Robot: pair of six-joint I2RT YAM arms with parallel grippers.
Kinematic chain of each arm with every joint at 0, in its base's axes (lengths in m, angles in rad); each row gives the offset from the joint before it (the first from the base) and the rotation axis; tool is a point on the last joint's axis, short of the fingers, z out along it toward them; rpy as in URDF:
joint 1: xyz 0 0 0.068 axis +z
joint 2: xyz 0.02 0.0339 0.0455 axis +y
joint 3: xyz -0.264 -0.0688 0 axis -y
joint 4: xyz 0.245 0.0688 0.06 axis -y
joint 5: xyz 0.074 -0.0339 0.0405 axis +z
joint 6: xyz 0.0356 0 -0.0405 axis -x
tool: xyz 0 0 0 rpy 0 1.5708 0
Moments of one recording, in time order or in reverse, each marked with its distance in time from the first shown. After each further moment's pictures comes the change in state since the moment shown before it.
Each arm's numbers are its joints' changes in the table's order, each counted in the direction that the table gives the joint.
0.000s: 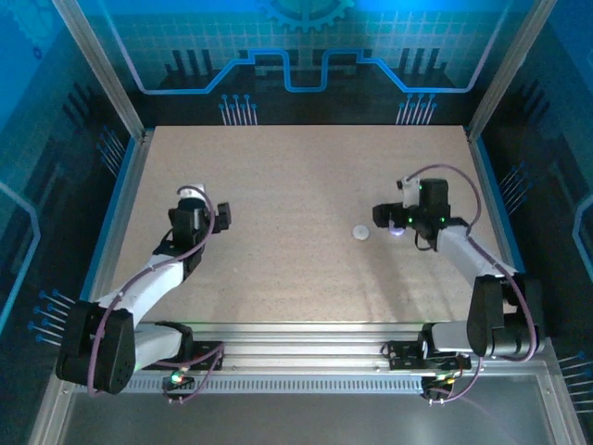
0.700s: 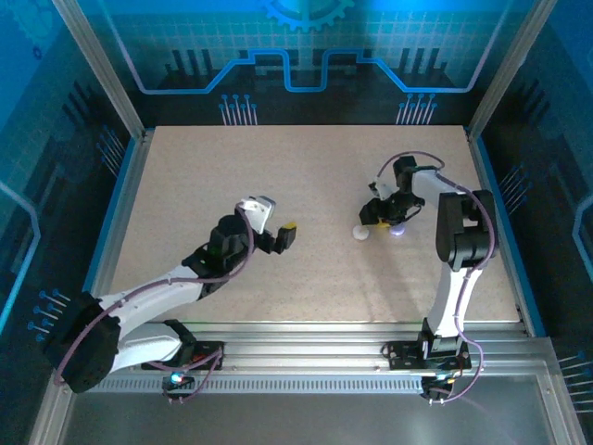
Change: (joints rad) left arm -0.456 -0.017 0.029 0.192 -0.220 -0.095; right arm 0.021 0.651 0.644 -0.703 0.299 0.105
